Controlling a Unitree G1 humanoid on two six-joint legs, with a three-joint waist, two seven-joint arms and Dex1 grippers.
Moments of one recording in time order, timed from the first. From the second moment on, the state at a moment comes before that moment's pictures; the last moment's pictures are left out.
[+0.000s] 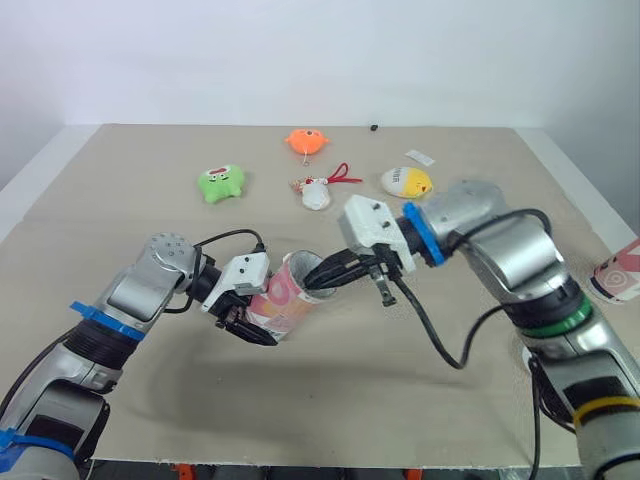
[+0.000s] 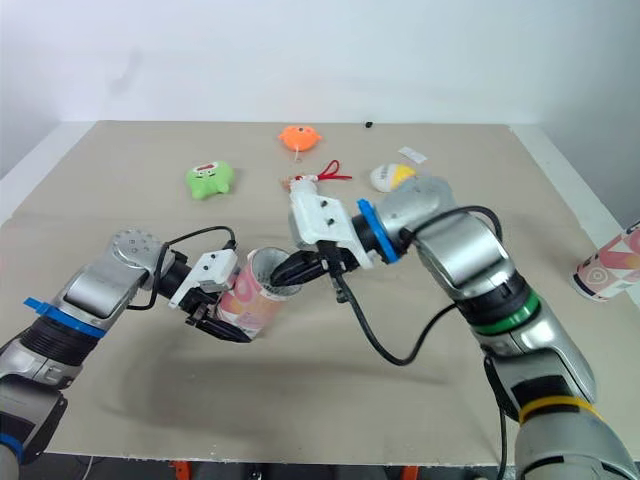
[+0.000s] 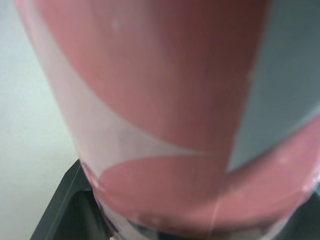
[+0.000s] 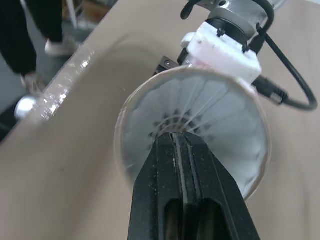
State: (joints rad) left arm -0.67 0.69 -0.37 0.07 -0.18 0.41 -1.54; right arm -1.00 -0.64 0.46 -0.12 0.34 0.48 1.42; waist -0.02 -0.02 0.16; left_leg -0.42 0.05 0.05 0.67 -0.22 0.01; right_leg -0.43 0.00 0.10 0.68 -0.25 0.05
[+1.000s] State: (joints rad) left arm -0.65 0.65 -0.35 0.07 -0.19 0.39 -1.51; right arm -1.13 -0.74 0.42 0.05 0.44 0.48 1.57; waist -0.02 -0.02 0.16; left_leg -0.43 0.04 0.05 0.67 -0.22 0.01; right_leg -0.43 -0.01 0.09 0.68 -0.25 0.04
